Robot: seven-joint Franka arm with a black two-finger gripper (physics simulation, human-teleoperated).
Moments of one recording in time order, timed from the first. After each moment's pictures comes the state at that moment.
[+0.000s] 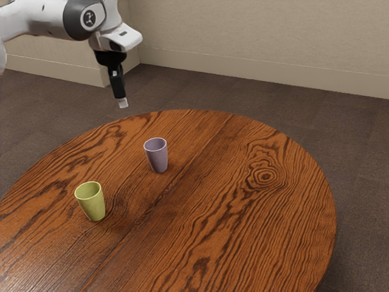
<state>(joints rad) -0.08 0.16 0.11 -1.47 0.02 1.70 0.88</state>
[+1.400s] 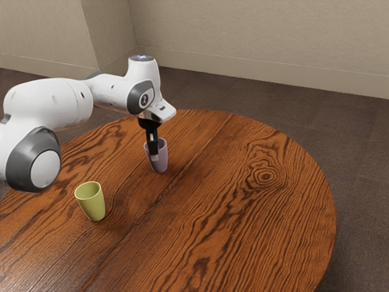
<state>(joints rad) -0.03 0.71 0.12 -1.29 -0.01 1.99 0.99</state>
